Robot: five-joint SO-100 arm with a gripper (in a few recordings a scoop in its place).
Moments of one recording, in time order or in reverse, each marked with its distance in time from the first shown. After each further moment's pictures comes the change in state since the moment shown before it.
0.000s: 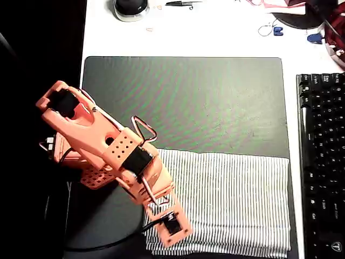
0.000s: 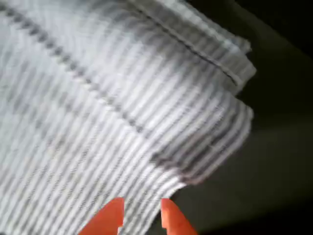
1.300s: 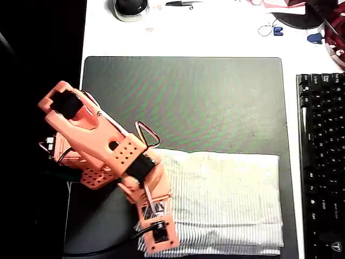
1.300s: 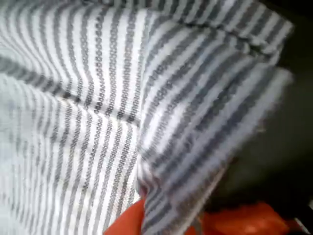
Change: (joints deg) arm 3.9 -3.4 -10.5 11.1 7.7
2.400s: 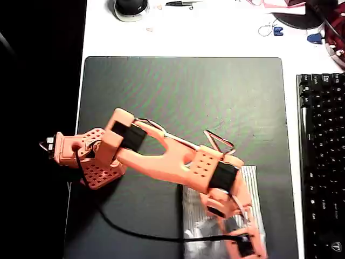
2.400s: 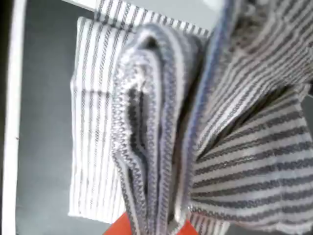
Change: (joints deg) arm -19.4 -60.5 -70.9 3.9 14.5
